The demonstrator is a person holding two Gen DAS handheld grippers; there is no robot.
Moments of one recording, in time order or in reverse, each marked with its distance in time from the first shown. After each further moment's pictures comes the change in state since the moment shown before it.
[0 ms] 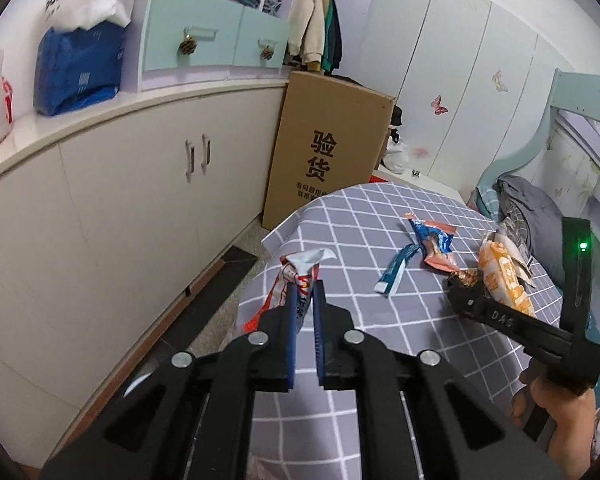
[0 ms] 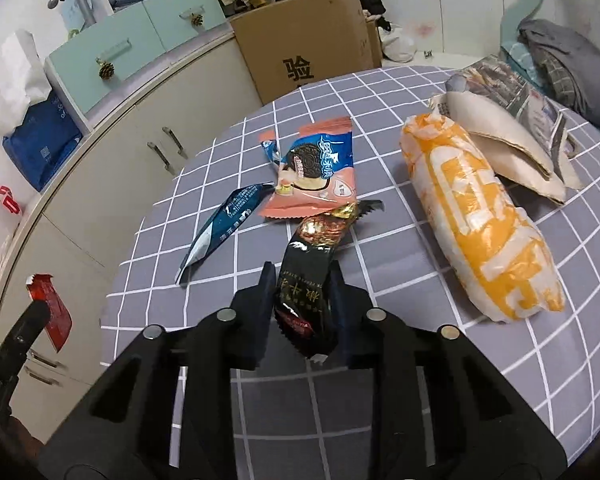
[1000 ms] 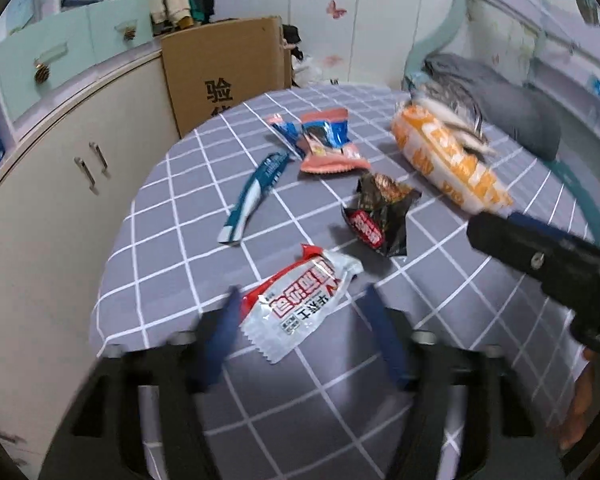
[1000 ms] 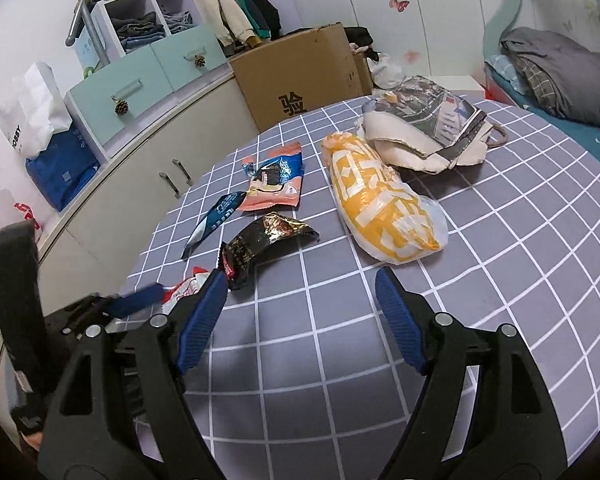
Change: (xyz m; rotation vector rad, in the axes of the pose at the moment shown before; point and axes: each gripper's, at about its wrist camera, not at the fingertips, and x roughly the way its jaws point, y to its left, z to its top) left arm 0.071 -0.115 -0.034 0.427 0.235 -0.111; right arm -0.066 -0.051 -0.033 0.044 -0.121 0.042
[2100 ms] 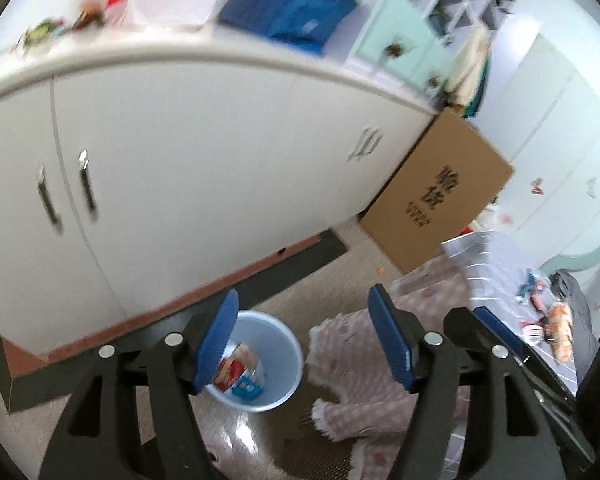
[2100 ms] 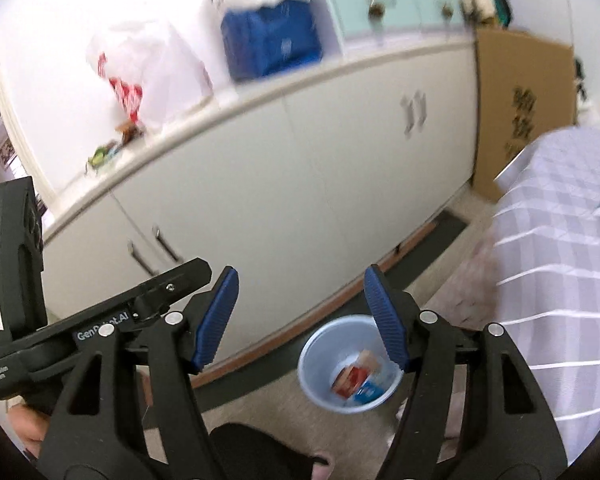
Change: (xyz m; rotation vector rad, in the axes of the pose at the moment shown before) left arm -0.188 0.256 -0.207 -0.840 -0.225 0.270; right arm 0.018 0.306 -0.118 -0.443 0.123 0.444
